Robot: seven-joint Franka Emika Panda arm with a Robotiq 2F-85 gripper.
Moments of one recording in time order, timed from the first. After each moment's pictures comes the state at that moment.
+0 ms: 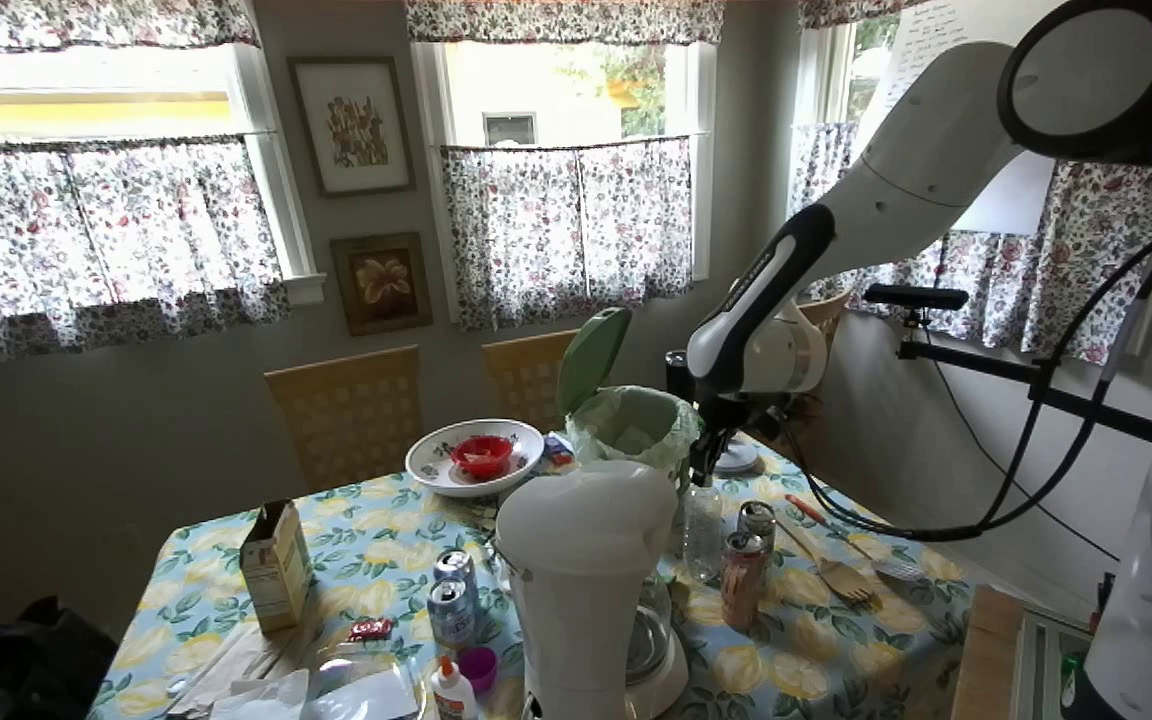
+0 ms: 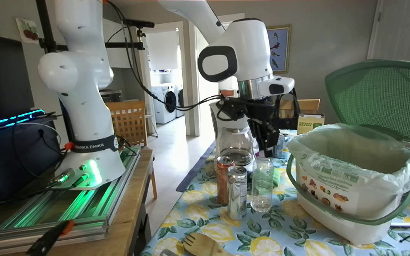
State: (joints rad) arm -0.09 0.16 -0.20 -2.43 0.37 2.78 -0.66
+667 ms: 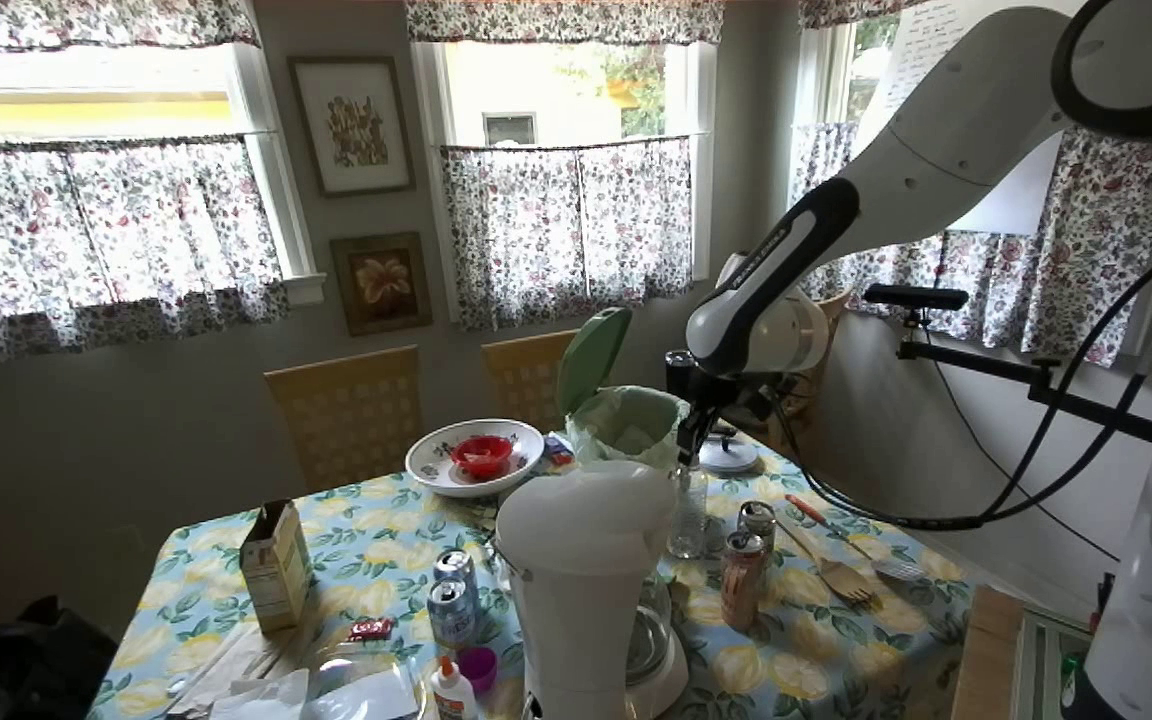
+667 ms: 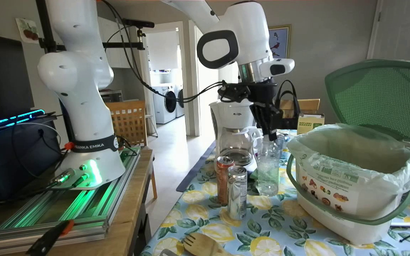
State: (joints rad) arm -0.10 0.07 -0.16 -2.43 0.29 2.76 -0.59
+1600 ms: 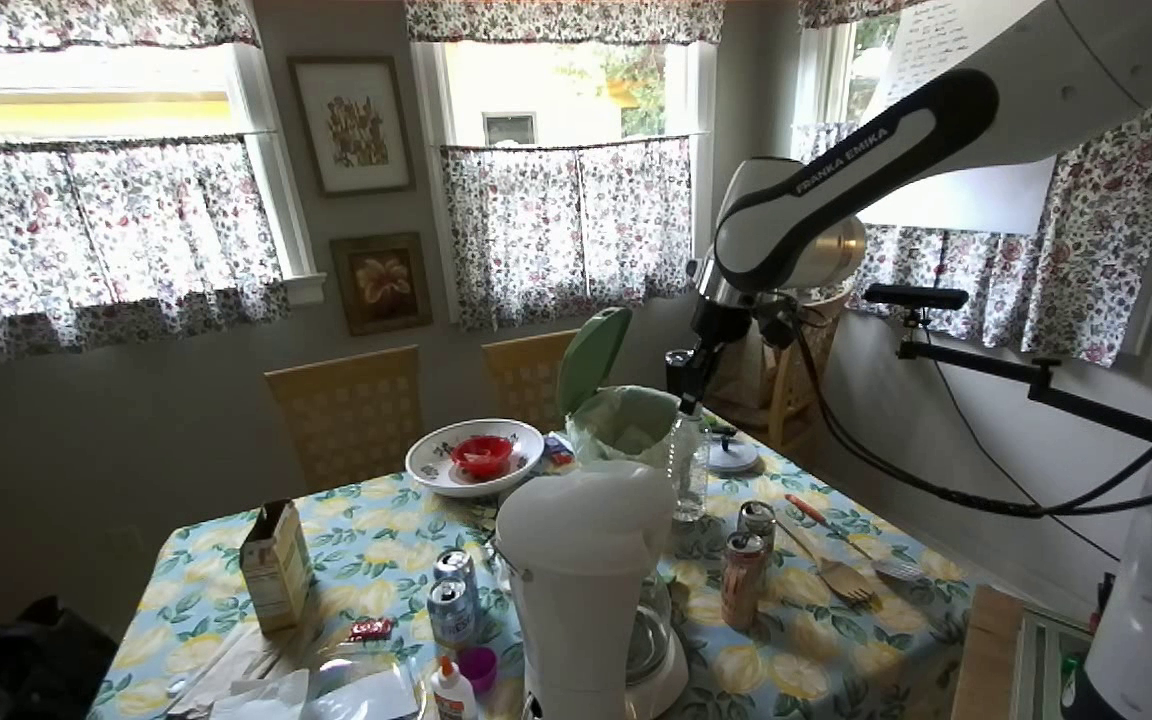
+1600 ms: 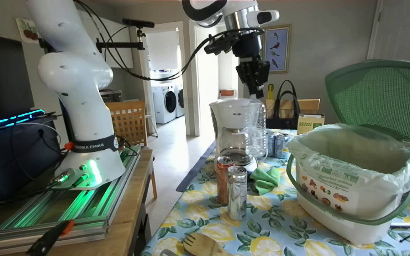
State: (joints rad) arm -0.08 -0.24 -0.13 -2.45 0.12 2.46 -0.49
